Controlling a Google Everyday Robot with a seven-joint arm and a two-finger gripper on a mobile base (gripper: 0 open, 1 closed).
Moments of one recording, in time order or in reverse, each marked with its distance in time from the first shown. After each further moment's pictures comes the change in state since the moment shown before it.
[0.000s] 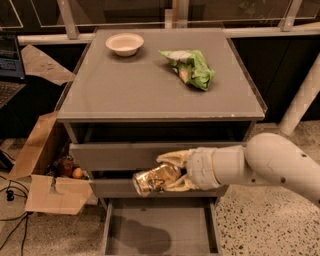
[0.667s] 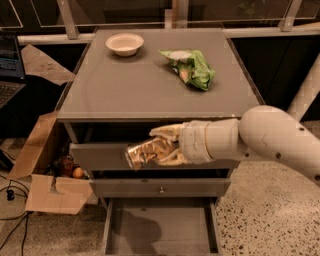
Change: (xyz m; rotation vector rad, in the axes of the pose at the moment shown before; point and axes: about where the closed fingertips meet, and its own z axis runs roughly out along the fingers) arm -0.020 -0.070 -0.010 0.077 0.032 -0.067
